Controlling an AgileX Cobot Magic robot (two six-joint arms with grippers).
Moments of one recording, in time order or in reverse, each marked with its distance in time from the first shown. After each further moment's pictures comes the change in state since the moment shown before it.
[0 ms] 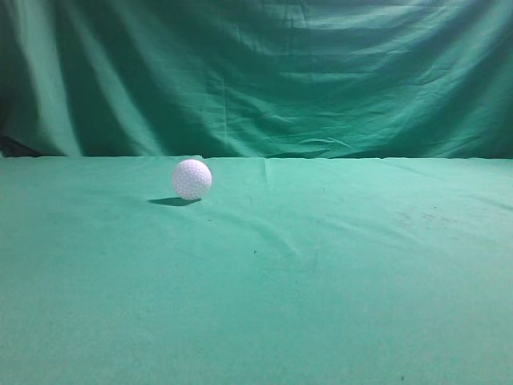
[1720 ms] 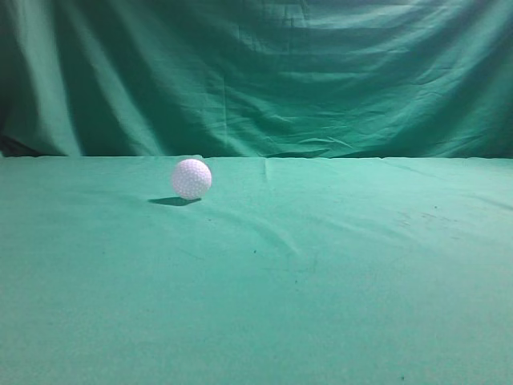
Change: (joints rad) left arm -0.257 0.972 -0.679 -0.325 0.458 0.415; right arm 0.000 0.000 0.000 0.000 0.000 0.001
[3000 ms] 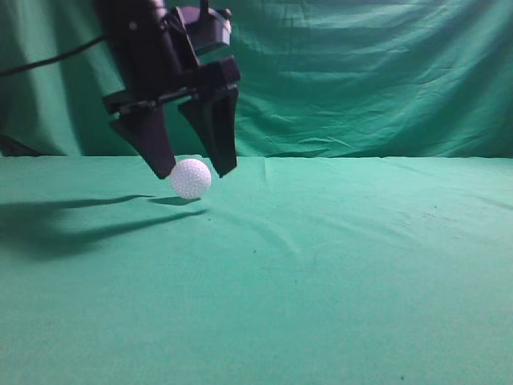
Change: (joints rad) left arm -0.135 1.032 -0.767 0.014 0.195 0.013; right arm 0.000 0.000 0.000 0.000 0.000 0.000
